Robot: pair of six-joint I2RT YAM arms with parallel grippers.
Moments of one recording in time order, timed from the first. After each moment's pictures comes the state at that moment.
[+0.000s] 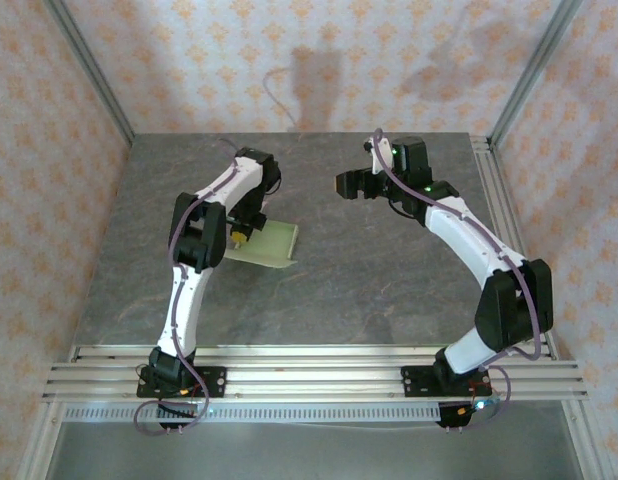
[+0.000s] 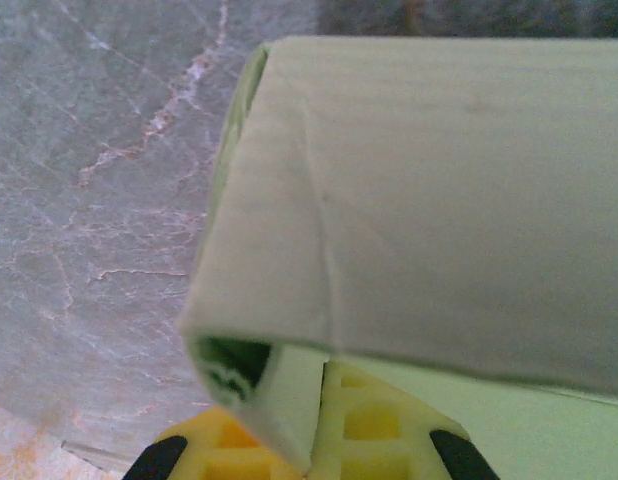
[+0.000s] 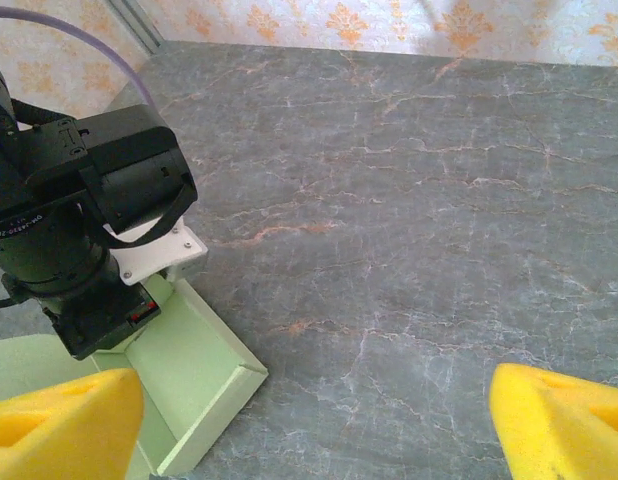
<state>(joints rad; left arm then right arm) -0.28 2.40 2.07 -1.62 -0.20 -0.18 0.33 1.55 1.27 -0.30 -0.39 0.15</state>
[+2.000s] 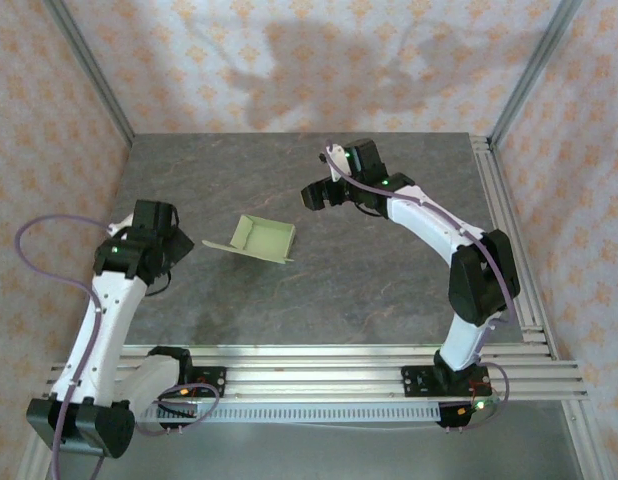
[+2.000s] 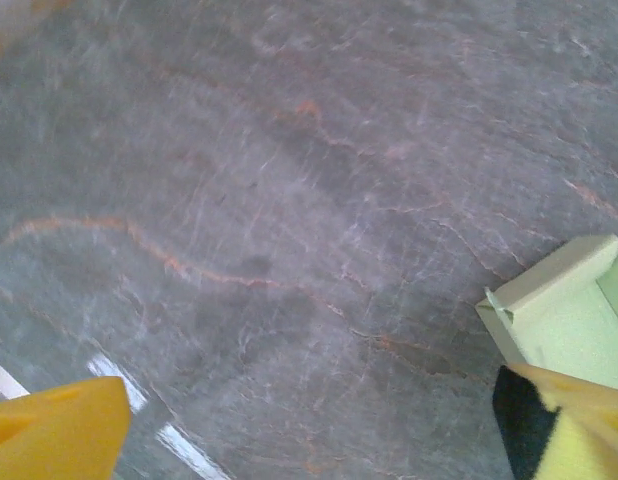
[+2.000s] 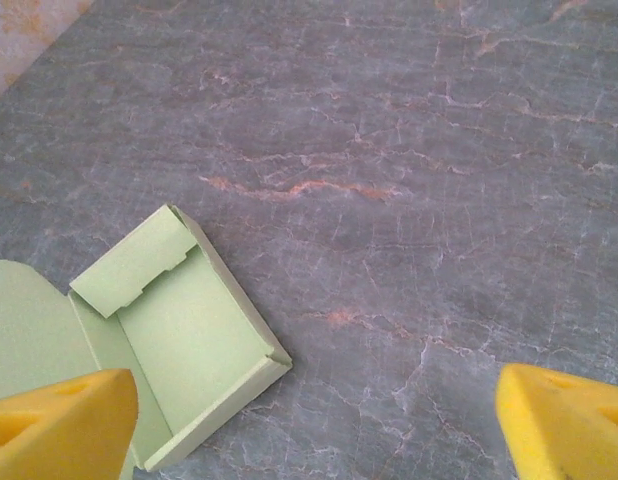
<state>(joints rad) -0.03 0.95 1.01 -1.15 -0.31 -0.89 0.51 1.76 1.45 -0.38 -0.31 0.06</state>
